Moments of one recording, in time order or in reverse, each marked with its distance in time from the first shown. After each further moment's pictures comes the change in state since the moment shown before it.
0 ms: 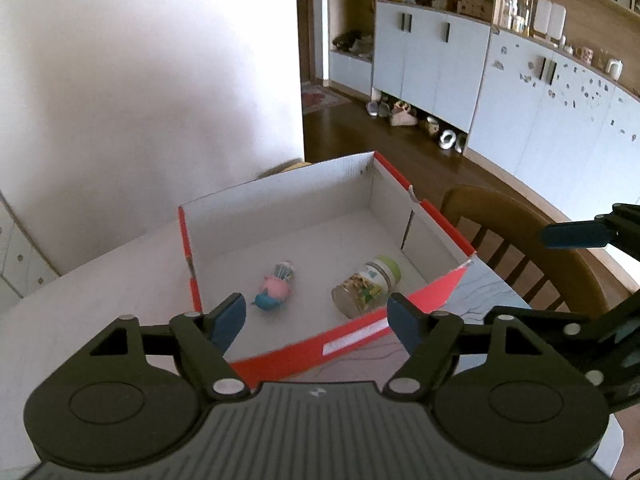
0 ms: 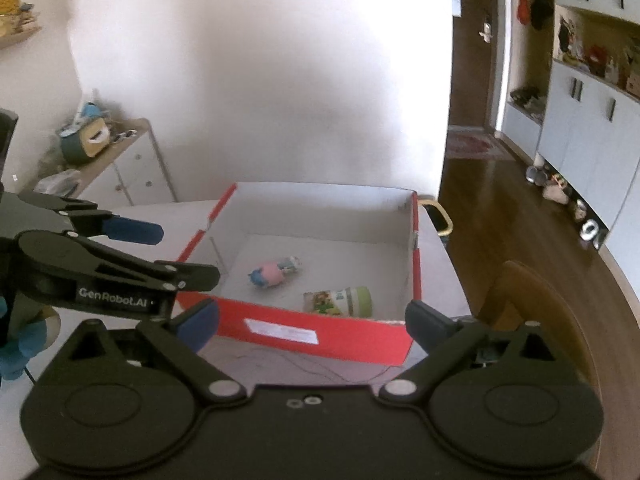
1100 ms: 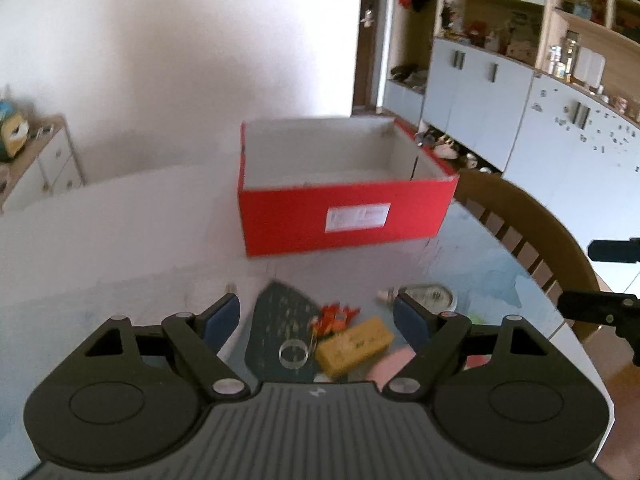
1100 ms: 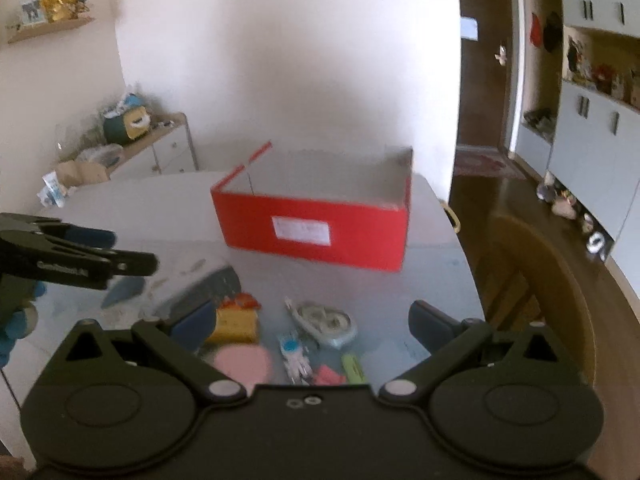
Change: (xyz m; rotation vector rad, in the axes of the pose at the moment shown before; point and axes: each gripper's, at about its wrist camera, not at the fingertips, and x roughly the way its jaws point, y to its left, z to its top) left arm -0.081 -0.040 -0.162 -0.191 -0.101 0.116; right arm -0.079 -0.008 -0.134 -0.044 -0.064 0.048
